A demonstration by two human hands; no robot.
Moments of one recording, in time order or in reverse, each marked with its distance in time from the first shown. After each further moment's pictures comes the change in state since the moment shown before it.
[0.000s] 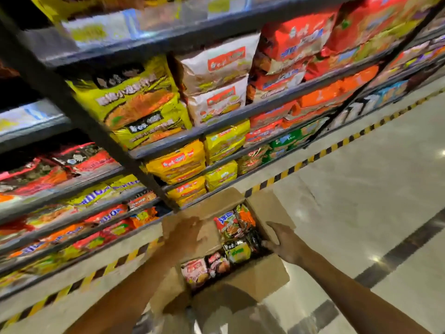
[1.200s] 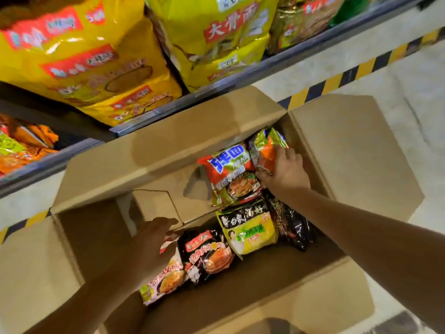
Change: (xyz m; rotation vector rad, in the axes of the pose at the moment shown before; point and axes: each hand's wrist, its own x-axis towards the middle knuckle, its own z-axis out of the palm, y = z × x) left_hand 0.304 -0.136 0.441 -0.308 0.200 -0.013; right_hand 0.495 0.216 0.347 -0.035 0.179 0.192
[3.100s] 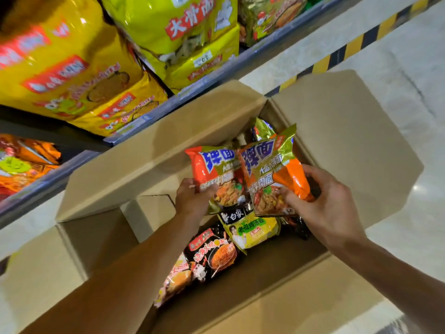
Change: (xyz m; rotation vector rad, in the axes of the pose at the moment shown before) left_hand 0.104 0.110 0.019 -0.970 0.196 -0.706; right_hand -0.125 0.054 -0.034 0.698 0.215 -0.043
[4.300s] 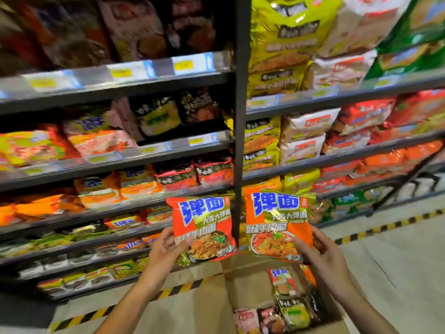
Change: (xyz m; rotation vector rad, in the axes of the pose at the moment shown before) left_hand -0.636 0.220 -0.595 -0.316 0.017 0.646; right_hand -0.439 -0.577 -0.163 0.472 -0.137 -0.356
